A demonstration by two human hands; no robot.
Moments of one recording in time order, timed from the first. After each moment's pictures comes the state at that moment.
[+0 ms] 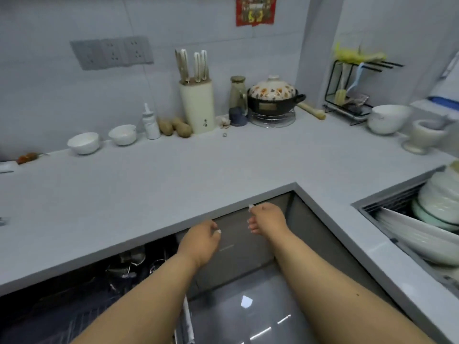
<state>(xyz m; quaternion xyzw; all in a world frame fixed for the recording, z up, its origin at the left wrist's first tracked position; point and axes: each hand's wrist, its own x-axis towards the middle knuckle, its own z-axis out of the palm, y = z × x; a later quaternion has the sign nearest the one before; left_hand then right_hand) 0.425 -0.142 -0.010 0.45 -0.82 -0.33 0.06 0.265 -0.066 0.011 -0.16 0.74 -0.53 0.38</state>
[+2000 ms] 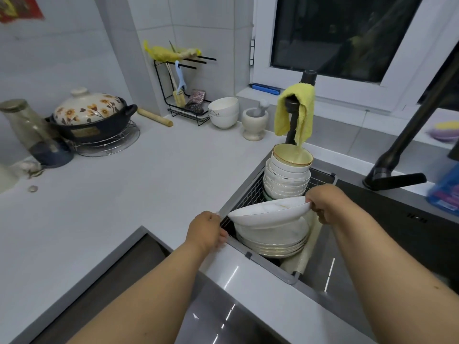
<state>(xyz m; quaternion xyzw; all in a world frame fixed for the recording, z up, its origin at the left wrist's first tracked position) 0.048 -0.001 -0.006 0.33 -0.73 -0.59 -0.04 -0.077 0.219 0.059 0.16 0.88 -0.38 0.23</state>
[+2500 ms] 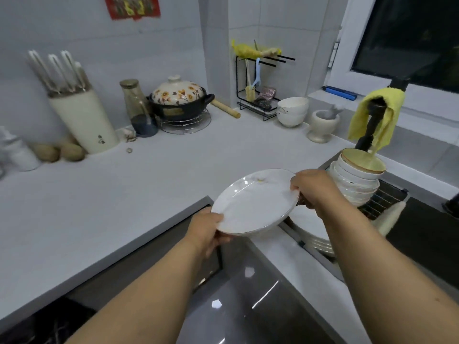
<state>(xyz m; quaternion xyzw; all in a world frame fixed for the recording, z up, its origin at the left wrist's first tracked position) 0.170 -0.061 0.013 0.40 -0.53 -0.74 0.10 0.010 0.091 0.091 -0.08 0.85 -0.48 0.21</state>
